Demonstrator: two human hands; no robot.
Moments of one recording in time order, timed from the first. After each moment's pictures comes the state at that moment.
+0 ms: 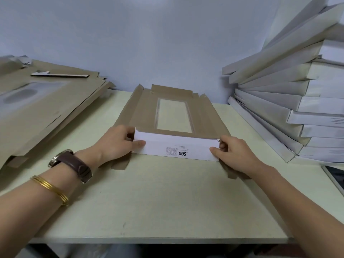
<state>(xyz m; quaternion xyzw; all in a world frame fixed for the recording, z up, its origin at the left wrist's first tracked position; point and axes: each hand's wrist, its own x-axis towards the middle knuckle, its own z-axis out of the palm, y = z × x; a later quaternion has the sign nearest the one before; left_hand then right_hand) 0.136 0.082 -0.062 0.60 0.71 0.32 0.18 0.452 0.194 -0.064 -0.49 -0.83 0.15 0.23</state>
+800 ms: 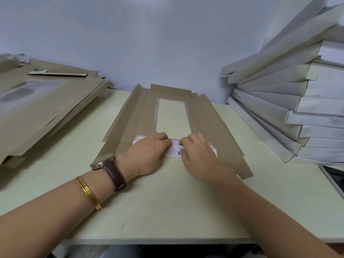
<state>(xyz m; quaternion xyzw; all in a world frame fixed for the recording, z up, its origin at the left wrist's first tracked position) 0.199 0.103 -0.078 0.78 0.60 0.16 -0.05 0.371 0.160 -0.083 -0.38 -0.91 -0.05 0.19</state>
